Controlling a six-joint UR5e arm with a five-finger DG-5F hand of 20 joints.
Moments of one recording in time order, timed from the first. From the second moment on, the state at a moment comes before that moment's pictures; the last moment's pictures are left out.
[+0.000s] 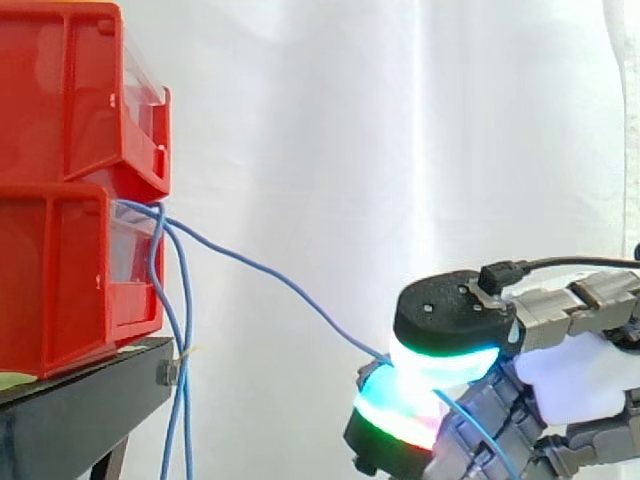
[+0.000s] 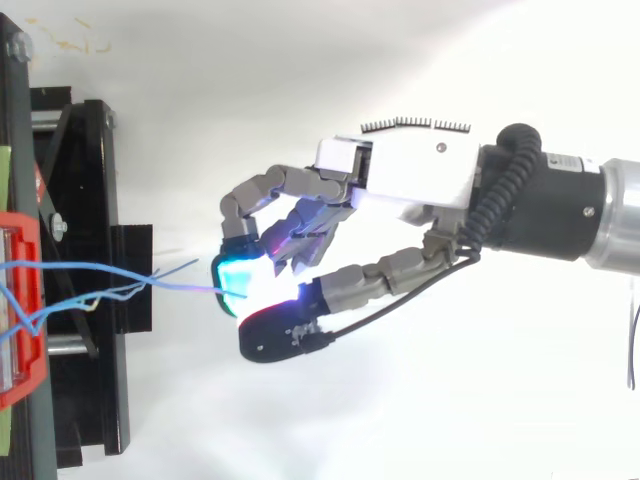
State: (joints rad) arm 0.15 -2.27 -1.25 -3.00 -1.25 -0.07
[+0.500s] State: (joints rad) arm 0.15 -2.23 -1.25 -3.11 -1.23 -0.07
